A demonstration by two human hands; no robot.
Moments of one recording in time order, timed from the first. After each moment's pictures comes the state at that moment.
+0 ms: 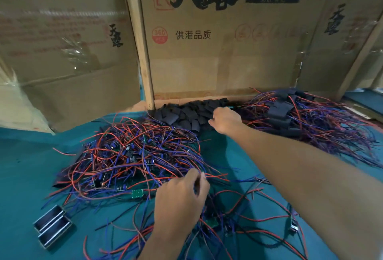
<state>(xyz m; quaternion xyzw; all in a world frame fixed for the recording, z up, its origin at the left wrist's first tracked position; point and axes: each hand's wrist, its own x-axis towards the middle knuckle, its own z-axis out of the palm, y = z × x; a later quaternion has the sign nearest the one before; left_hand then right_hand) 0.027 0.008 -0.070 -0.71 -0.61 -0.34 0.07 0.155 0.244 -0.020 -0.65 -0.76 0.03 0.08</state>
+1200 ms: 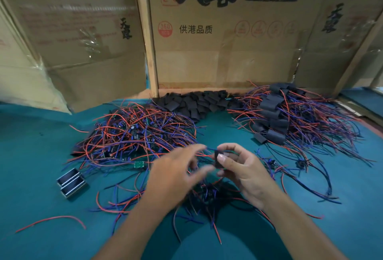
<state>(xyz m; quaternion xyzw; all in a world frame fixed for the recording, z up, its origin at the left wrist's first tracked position) 0.035 -0.028 -0.036 -0.73 -0.55 -0.40 0.02 0.218 0.016 -0.050 -0.33 -0.47 0.66 0.48</state>
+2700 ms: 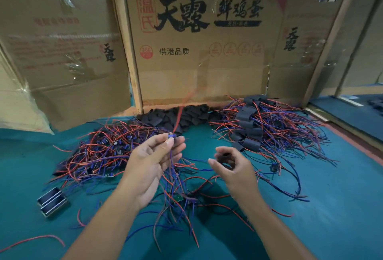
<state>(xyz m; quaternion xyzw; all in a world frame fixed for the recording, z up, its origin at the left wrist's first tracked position) 0.051 -0.032 0.023 -0.37 -0.39 -0.64 -0.55 0.248 0.029 -0.062 -0.44 -0.59 0.36 0.57</state>
